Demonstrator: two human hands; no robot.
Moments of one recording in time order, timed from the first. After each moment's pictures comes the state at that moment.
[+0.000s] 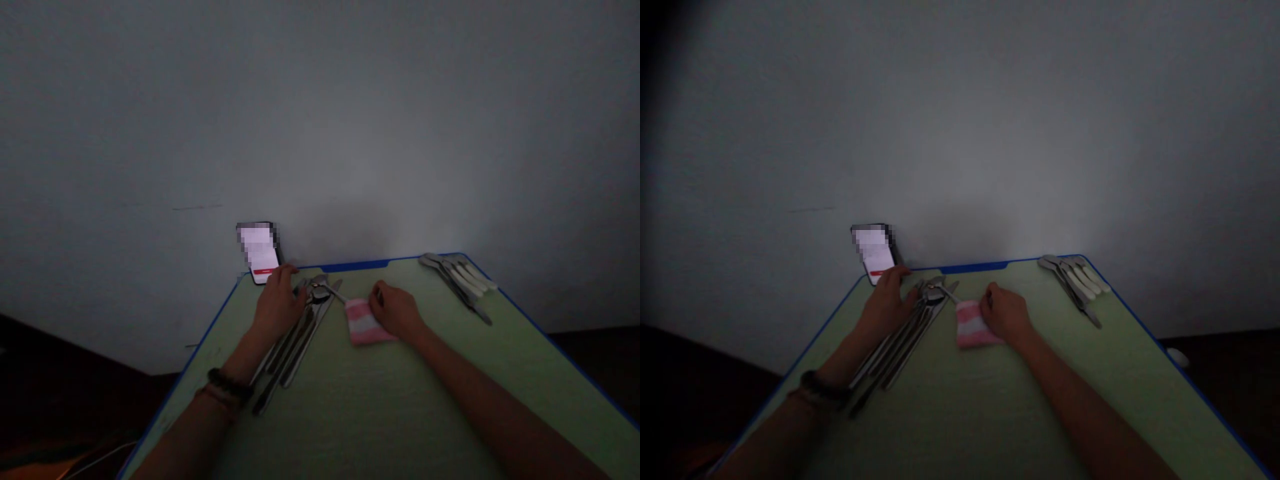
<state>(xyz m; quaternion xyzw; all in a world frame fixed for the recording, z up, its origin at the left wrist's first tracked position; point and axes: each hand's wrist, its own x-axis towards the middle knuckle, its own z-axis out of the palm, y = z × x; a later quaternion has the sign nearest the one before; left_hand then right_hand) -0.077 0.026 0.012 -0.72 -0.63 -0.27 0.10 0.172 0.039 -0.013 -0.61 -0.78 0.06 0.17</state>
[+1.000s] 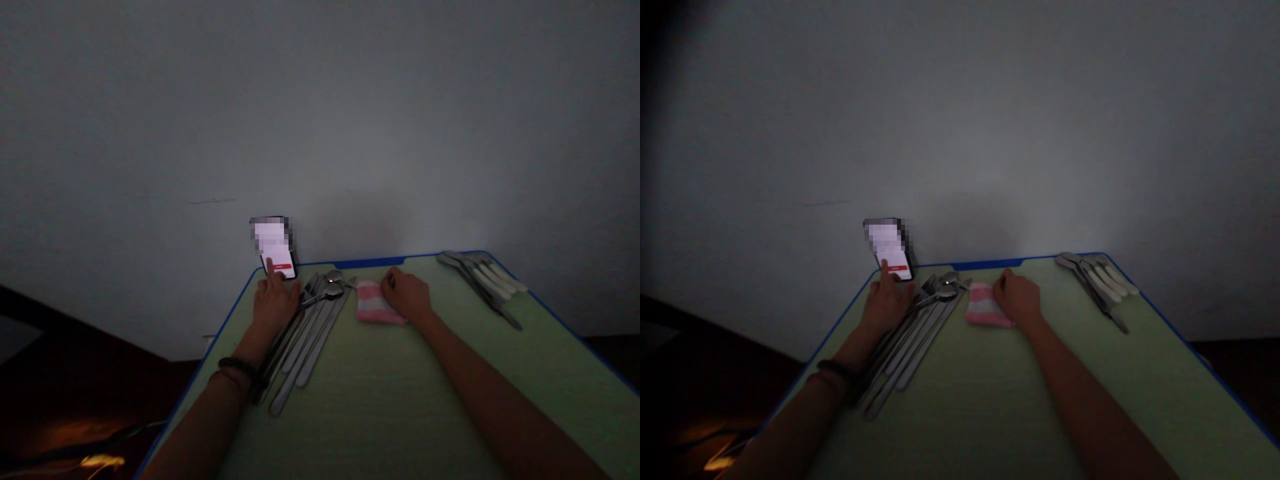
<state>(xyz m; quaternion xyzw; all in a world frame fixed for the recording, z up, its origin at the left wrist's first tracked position) -0.130 0.042 -0.028 -0.66 -0.71 -0.18 0.17 0.159 0.069 -0.016 -0.68 -0.72 0.02 0.16</state>
